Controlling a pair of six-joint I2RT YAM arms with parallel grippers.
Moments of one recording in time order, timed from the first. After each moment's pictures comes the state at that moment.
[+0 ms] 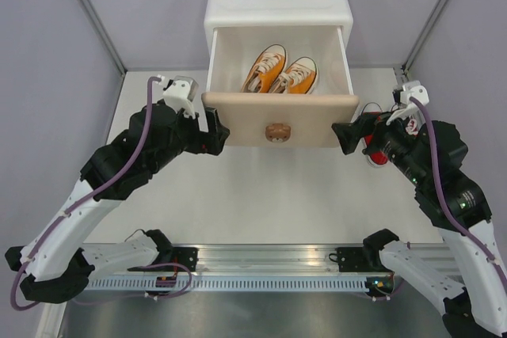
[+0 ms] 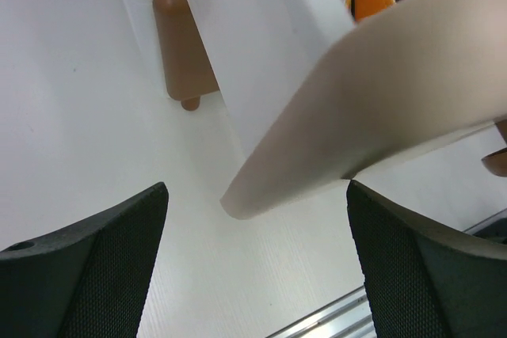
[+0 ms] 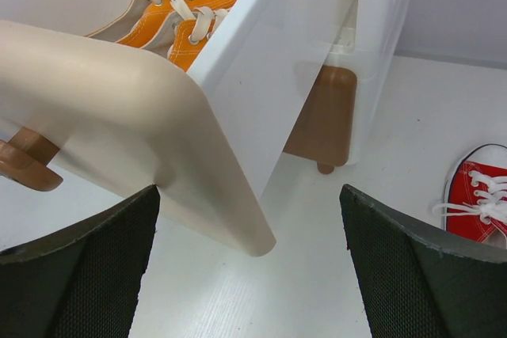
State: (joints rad) left arm -0.81 0.99 1.45 -0.85 -0.30 -0.36; right arm 0.43 0.75 1.26 -0.65 -0.03 0.22
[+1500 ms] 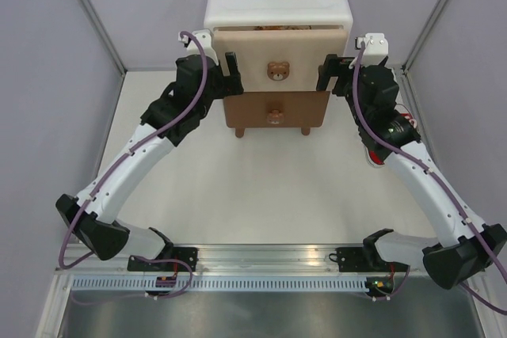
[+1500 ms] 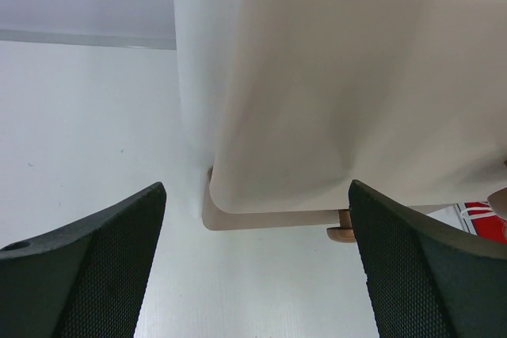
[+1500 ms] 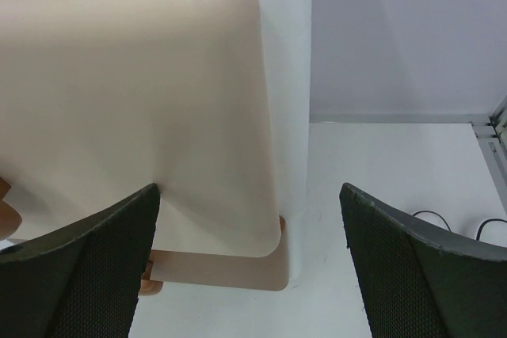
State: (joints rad) left arm -0.63 1.40 1.58 -0.49 -0.46 -0.36; right arm 0.43 1.20 1.30 -0.16 0.32 0.14
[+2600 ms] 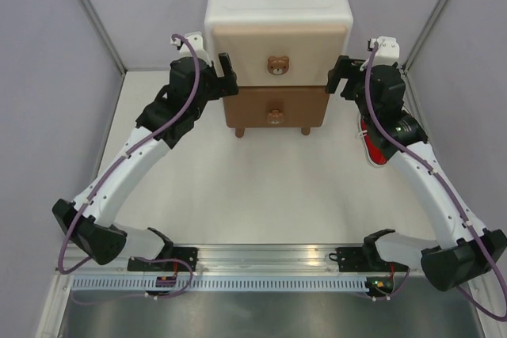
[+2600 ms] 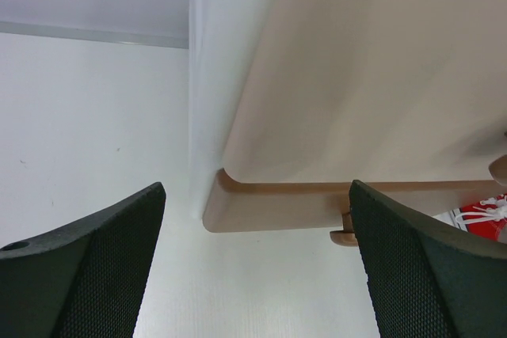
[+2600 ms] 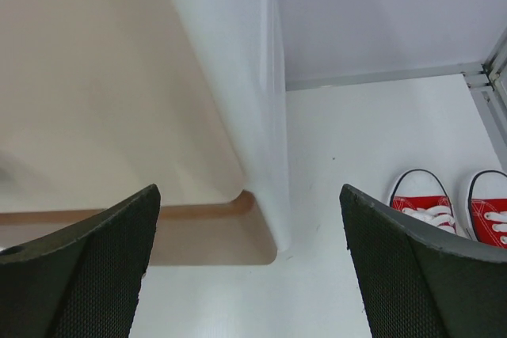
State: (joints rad) left arm -0.58 1.40 1.54 -0.44 -0.41 -0.38; right arm 0.34 1.22 1.30 -0.23 0.30 0.24
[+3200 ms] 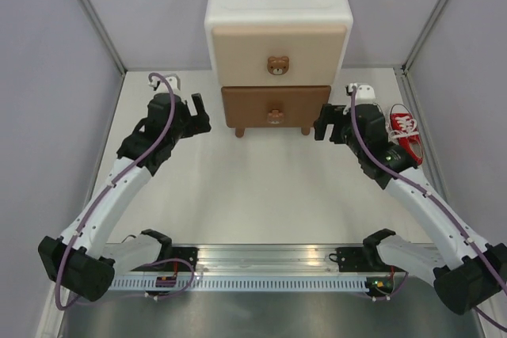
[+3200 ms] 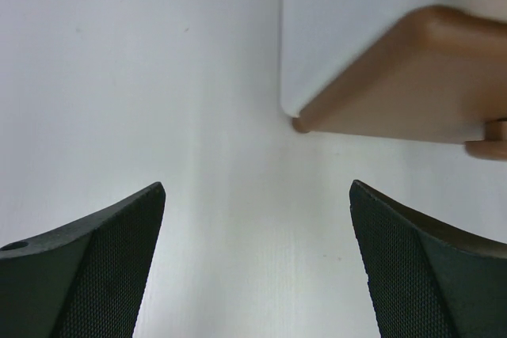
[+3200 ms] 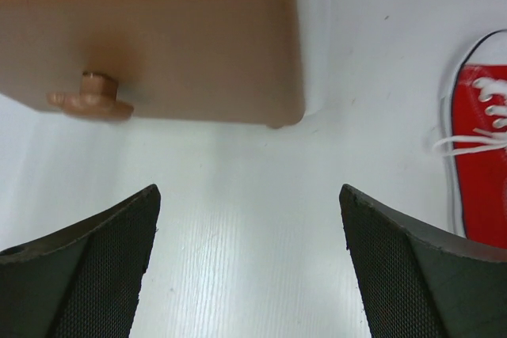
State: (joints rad) left arm -0.43 1.12 1.14 -0.51 -0.29 -0.41; right arm 0.41 1.03 0.98 -0.35 0.20 0.31
